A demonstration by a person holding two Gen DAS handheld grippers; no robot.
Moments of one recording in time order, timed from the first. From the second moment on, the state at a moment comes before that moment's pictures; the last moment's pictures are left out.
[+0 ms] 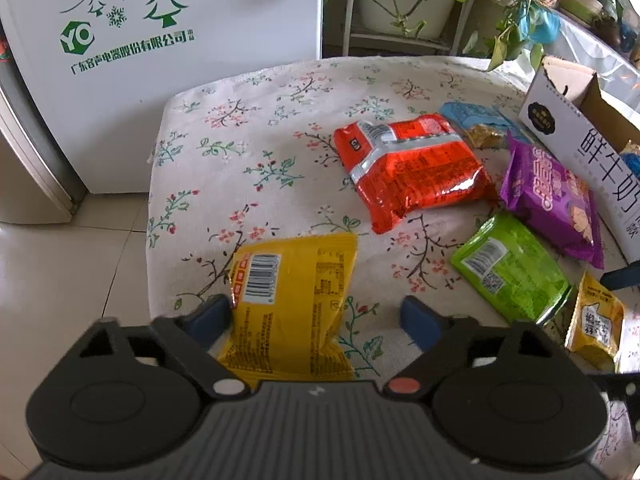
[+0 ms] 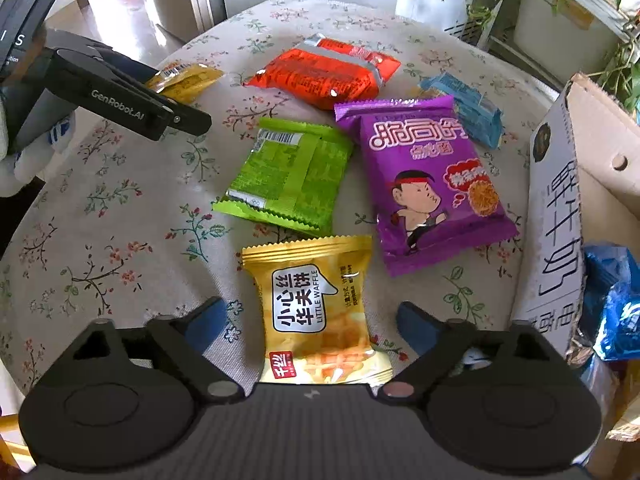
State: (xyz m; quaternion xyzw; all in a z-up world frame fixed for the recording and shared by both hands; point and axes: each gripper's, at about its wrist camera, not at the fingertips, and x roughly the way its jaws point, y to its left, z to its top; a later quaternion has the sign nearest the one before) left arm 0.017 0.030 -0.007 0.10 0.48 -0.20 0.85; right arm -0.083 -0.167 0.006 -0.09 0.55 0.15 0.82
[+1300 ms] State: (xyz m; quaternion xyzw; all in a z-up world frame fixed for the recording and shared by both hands) left arm -0.068 0.044 0.024 -0.06 0.45 -0.14 0.88; right arm -0.094 -0.171 0.104 0.04 0.41 0.10 0.90
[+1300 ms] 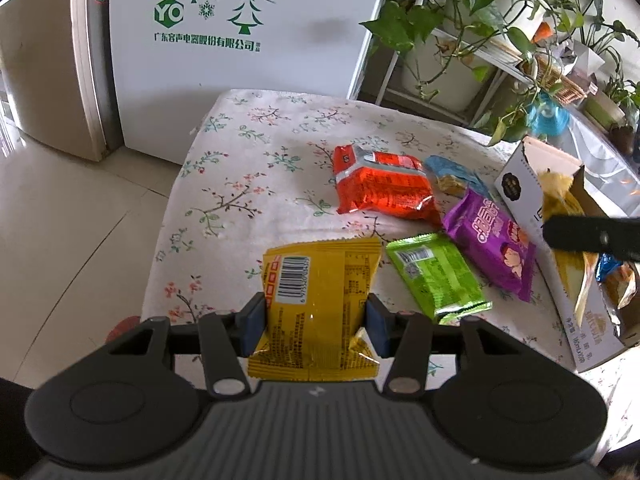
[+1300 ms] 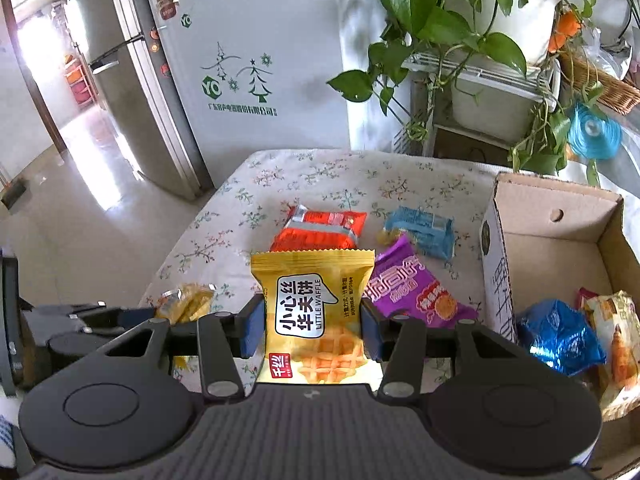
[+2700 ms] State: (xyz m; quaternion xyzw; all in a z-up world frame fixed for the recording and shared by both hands) left arm -0.073 -0.130 0.111 -0.05 0.37 -0.30 0.88; right arm -0.105 -0.303 0.158 0.14 0.31 0.00 0.94
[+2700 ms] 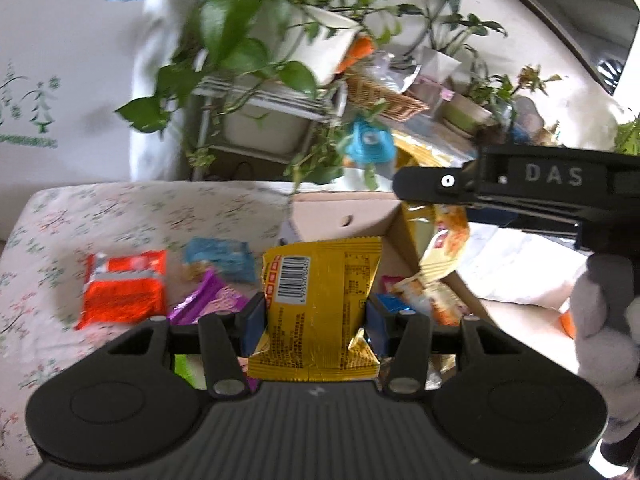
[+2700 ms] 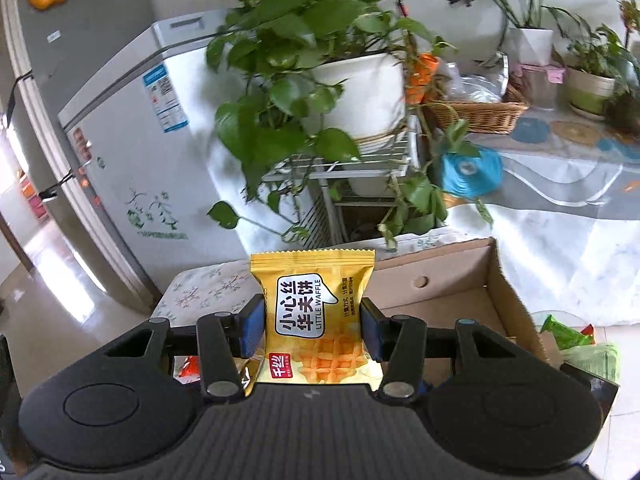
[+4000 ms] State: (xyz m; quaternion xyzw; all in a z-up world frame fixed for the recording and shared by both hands) left arm -0.083 -0.201 0.105 0.00 0.39 -0.35 0.85; right arm -0.099 -0.371 0.144 0.24 0.30 -0.08 0.92
